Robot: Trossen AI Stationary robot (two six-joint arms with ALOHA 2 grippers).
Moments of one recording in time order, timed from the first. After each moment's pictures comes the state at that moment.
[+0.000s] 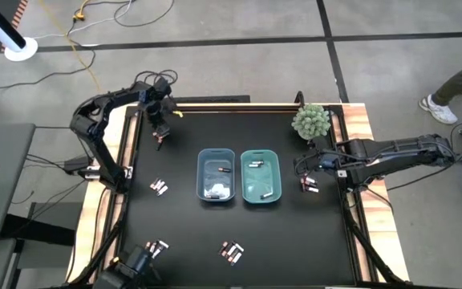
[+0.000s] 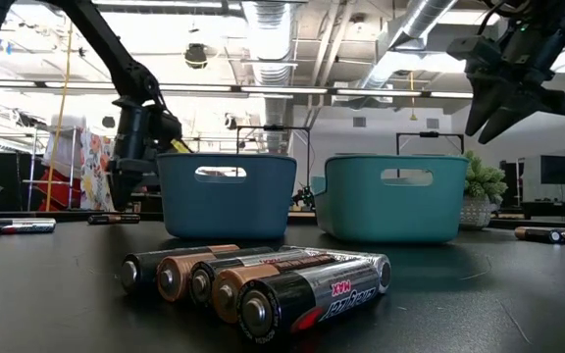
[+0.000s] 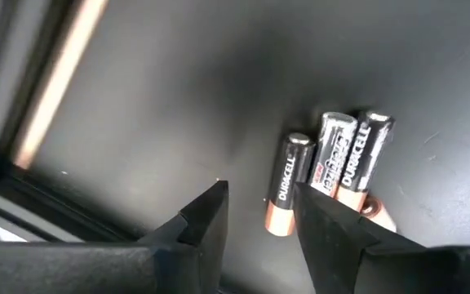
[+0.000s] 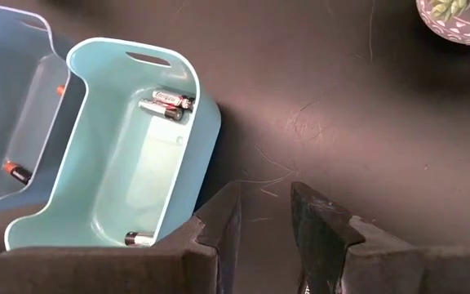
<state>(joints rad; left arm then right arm) 1.10 1.75 1.14 -0.95 -0.12 0.44 0.04 0.90 0.75 -0.91 0.37 1.25</state>
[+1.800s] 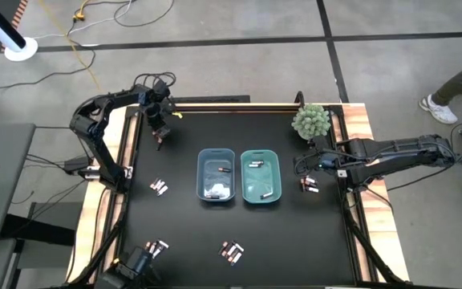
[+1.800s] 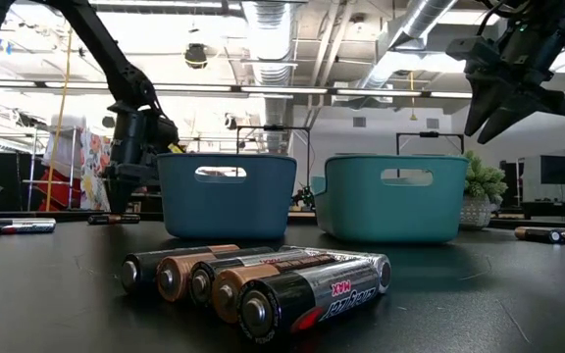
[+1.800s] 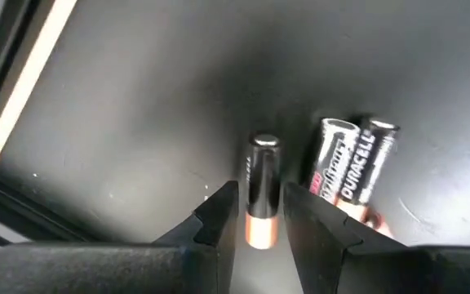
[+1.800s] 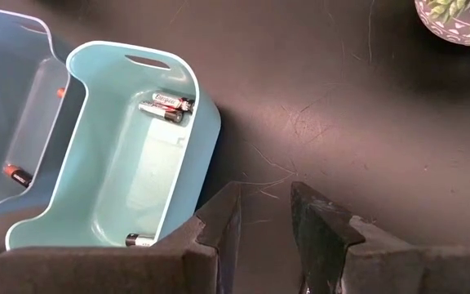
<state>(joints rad) 1.11 1.75 1.09 -0.88 -0.09 0.42 0.04 0.90 0.75 -0.91 0.37 1.25</state>
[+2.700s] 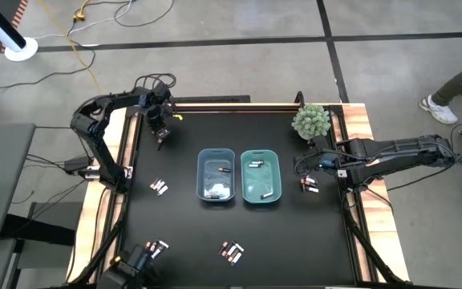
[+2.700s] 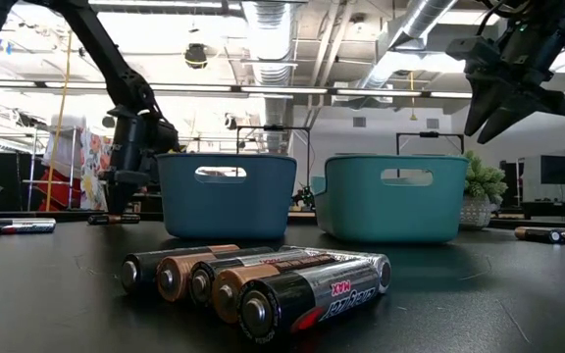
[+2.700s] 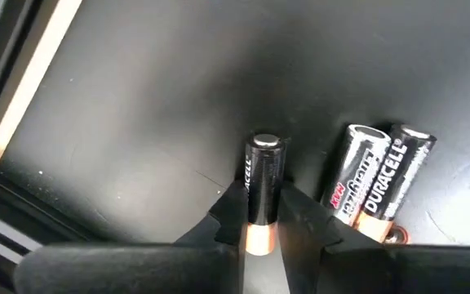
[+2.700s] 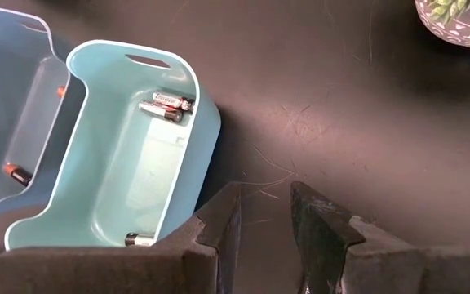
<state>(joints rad) 1.12 1.80 1.06 -0.81 -0.15 0.41 0.04 0.90 0.75 -0.91 0.37 1.24</state>
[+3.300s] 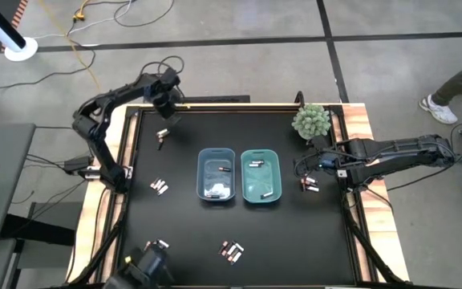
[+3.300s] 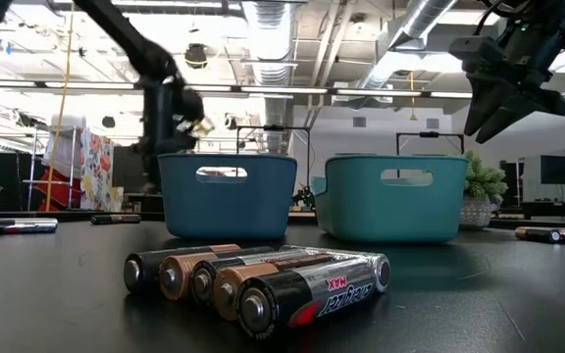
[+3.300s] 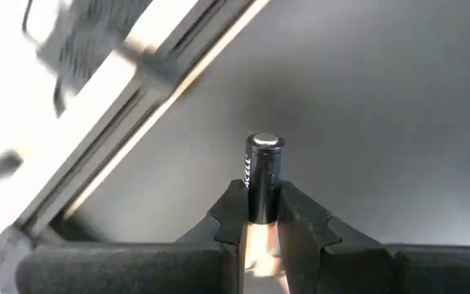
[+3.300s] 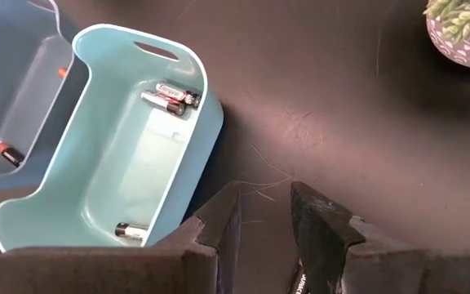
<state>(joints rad) 0.97 1.74 1.33 -0.97 -0.09 0.21 0.04 0.90 0.75 -0.90 0.37 1.14</state>
